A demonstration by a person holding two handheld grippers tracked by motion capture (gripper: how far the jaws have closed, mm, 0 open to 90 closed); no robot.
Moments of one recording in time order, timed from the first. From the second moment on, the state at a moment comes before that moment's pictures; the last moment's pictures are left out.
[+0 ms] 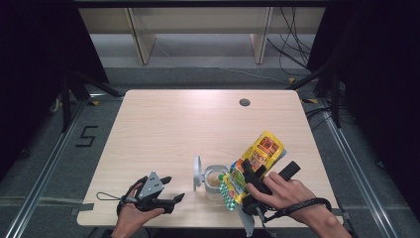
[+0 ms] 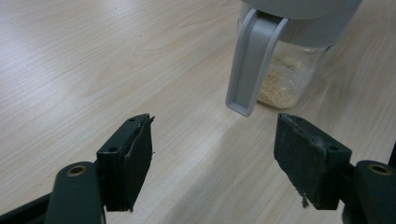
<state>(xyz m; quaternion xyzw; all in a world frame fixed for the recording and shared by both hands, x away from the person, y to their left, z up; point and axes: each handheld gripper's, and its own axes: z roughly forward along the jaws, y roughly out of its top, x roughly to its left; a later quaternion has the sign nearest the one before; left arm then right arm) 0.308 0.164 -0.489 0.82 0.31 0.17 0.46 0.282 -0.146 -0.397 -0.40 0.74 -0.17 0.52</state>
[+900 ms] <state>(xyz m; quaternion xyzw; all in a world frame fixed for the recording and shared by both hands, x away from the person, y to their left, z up) 0.309 0.165 -0.489 0.82 0.31 0.17 0.46 0.280 -0.146 -0.397 -0.39 0.73 -0.18 0.52</state>
